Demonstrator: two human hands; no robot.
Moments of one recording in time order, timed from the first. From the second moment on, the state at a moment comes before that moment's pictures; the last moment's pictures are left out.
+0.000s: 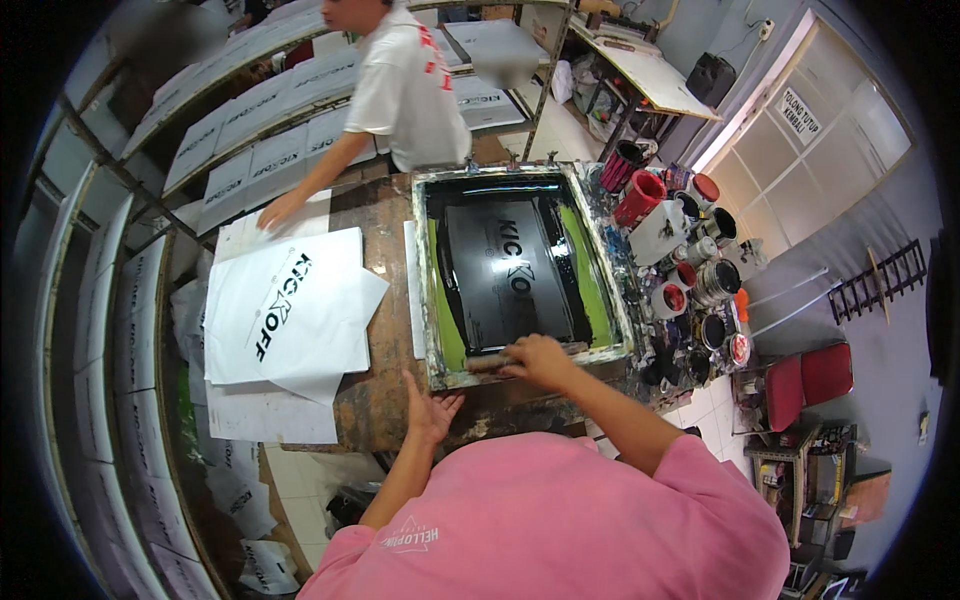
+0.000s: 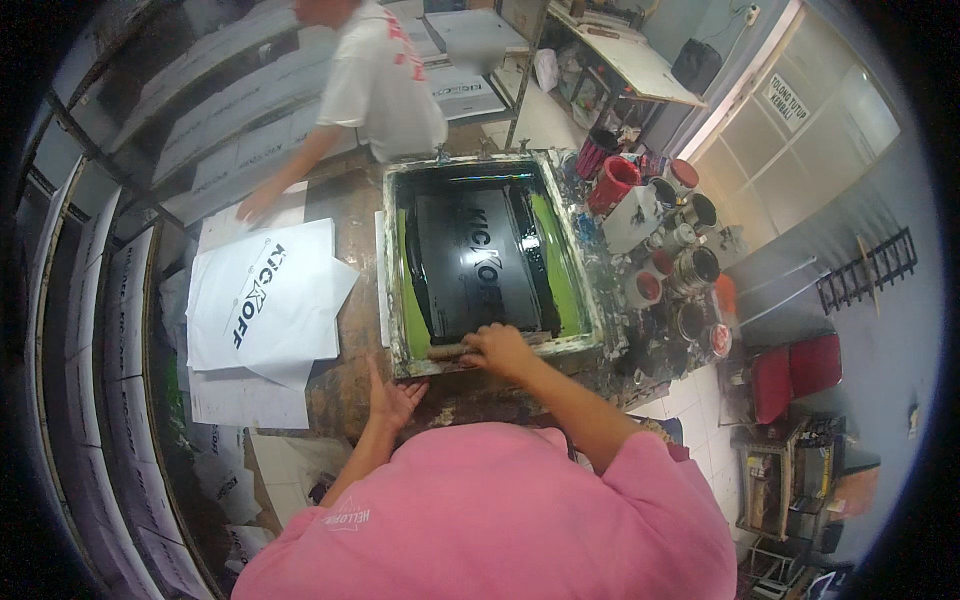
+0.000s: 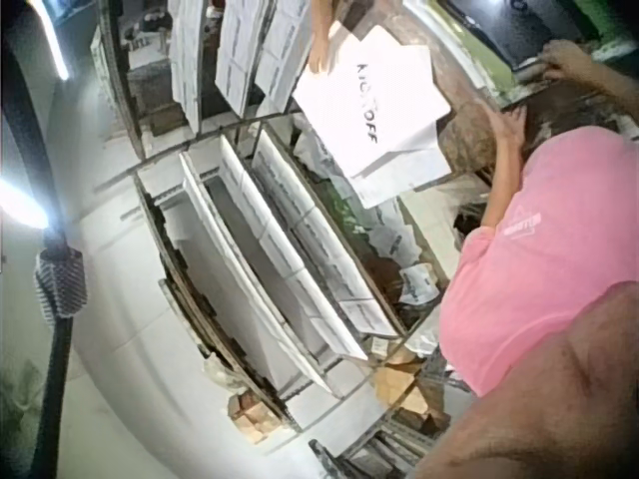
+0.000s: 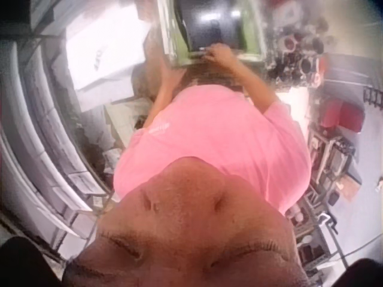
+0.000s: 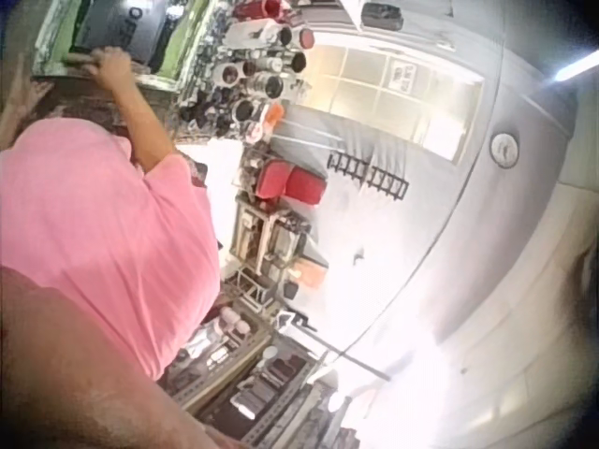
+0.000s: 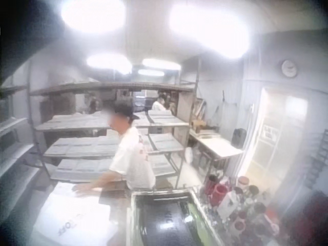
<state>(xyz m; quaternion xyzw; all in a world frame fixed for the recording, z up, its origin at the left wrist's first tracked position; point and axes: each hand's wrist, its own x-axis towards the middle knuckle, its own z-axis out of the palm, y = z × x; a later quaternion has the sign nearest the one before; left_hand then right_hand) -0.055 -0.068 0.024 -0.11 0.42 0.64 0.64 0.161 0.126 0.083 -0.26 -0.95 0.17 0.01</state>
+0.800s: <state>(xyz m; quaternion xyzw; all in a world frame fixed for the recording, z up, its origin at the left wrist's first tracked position) -0.038 -0.045 0.034 -0.21 0.56 0.57 0.56 -0.048 0.482 0.049 -0.22 -0.96 0.15 0.05</state>
